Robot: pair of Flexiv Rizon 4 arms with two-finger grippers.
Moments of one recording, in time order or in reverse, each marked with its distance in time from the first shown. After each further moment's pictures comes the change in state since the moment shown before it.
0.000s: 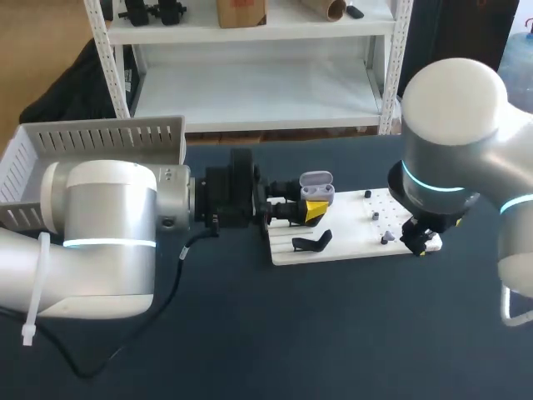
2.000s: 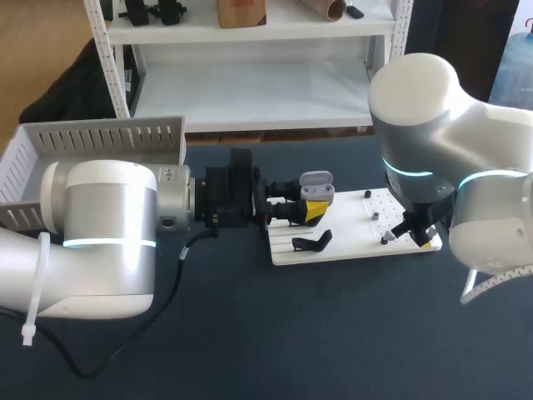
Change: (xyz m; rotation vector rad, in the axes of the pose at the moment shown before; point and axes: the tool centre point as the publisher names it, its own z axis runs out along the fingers) left arm 0.000 0.000 0.000 0.000 0.000 0.000; right arm -0.006 -0.008 0.034 0.019 0.144 0.151
